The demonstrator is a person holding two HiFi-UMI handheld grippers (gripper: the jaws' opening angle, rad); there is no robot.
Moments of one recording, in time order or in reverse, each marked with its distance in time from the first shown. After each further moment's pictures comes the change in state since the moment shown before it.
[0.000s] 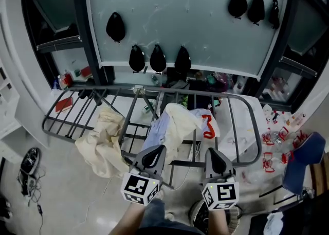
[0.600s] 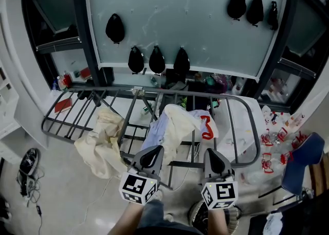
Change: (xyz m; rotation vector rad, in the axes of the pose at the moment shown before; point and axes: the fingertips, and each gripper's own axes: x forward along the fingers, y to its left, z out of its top) left arm -0.001 0.004 -0.005 -0.004 0.003 0.000; right arm 0.002 -0.001 -0.005 0.001 0.013 0.005
